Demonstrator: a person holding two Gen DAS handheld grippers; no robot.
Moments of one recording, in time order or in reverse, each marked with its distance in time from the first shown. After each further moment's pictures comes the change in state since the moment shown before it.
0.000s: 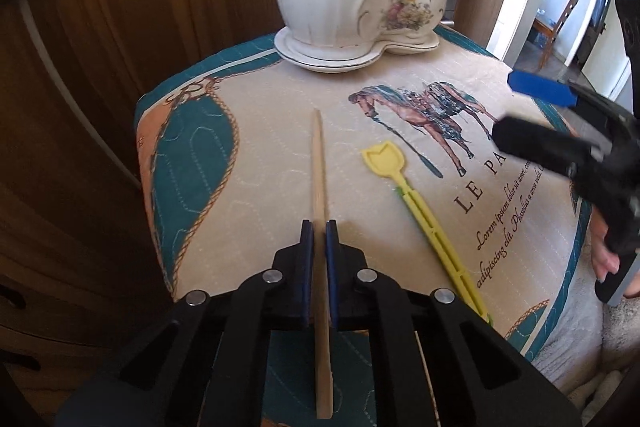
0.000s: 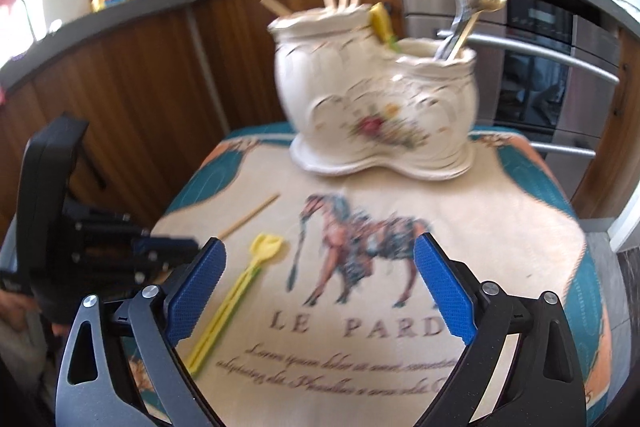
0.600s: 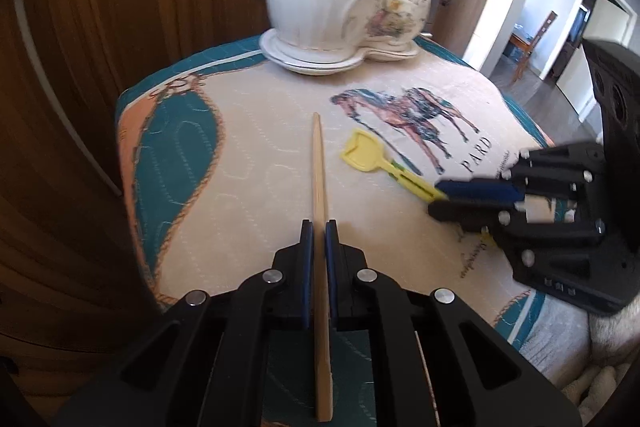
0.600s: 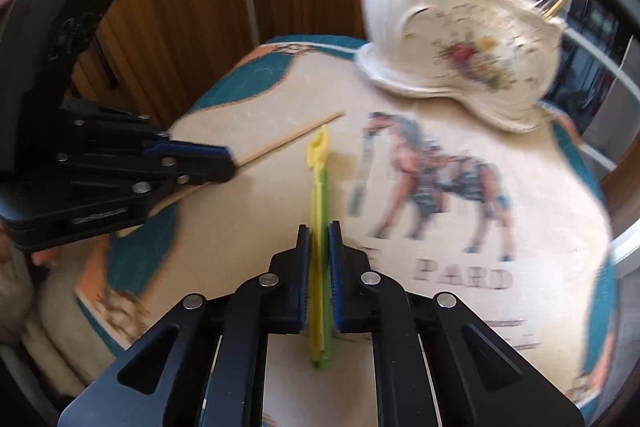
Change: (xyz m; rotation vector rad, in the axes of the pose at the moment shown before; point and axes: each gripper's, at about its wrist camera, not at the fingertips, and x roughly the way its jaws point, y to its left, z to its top) left arm 0.003 -0.001 -0.006 0.010 -0.037 -0.125; right arm 0.022 0.039 -0.026 -0.190 0.238 -0.022
